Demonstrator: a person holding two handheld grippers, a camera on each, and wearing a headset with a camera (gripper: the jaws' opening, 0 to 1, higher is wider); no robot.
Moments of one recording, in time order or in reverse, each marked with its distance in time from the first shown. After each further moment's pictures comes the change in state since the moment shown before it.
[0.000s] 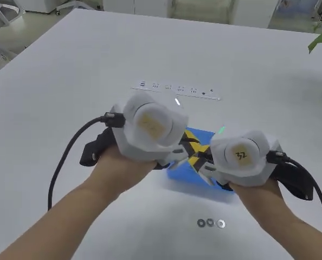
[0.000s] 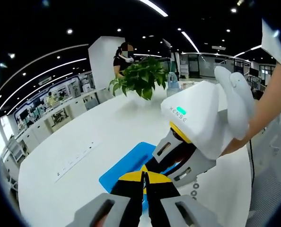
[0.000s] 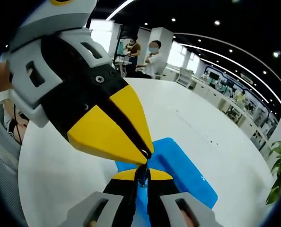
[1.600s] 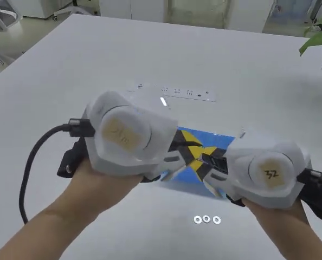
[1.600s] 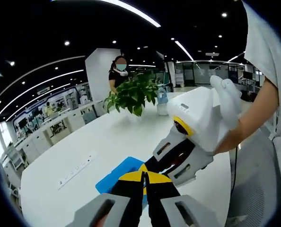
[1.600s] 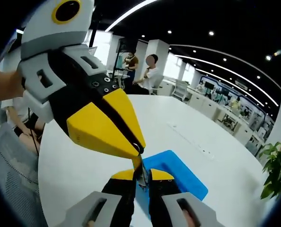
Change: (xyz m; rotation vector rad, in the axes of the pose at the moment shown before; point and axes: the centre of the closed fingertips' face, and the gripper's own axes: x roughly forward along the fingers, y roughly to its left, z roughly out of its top) left arm -0.064 -0.051 0.041 0.034 -0.107 -0.023; right arm -0.076 0.034 0.032 0.010 -0.120 -0.035
